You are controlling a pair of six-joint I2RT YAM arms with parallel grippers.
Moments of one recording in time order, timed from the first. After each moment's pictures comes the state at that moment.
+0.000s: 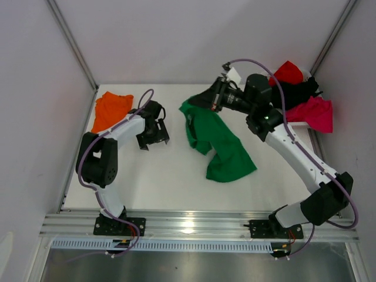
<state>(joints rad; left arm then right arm) -0.33 1.81 1.30 -0.76 -0.12 -0.68 0.51 1.42 1.42 0.01 -0.64 0.92</state>
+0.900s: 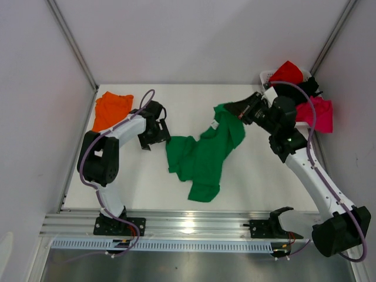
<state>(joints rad) -0.33 1.83 1.30 -0.73 -0.09 -0.68 0.36 1.15 1.13 0.02 -0.41 0.98</state>
